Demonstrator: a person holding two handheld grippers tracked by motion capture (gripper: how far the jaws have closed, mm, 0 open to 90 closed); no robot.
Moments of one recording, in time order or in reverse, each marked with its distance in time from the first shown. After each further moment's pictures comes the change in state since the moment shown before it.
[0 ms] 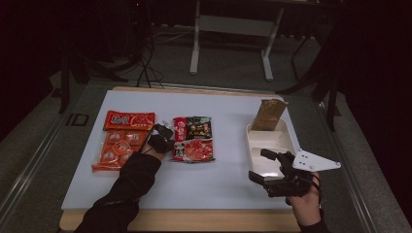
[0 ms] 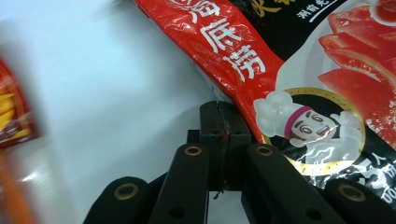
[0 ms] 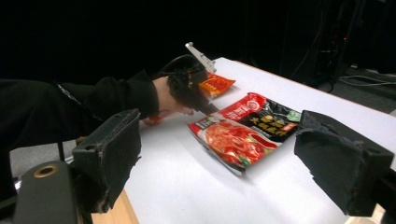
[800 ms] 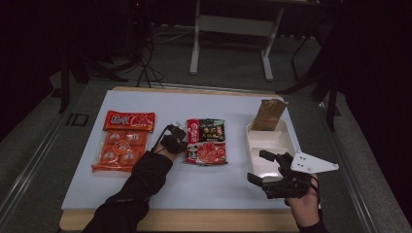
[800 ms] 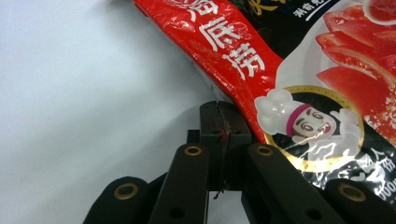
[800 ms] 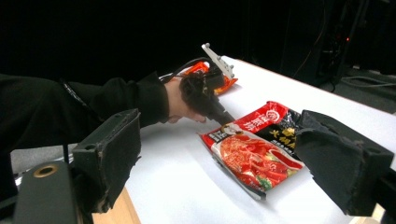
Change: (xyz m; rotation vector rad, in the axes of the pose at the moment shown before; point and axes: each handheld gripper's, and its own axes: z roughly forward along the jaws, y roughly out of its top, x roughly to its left) left arm -0.028 0.015 0.012 0.002 -0.075 0.044; right arm 0.002 -0.004 0.002 -0.004 0.001 -0.019
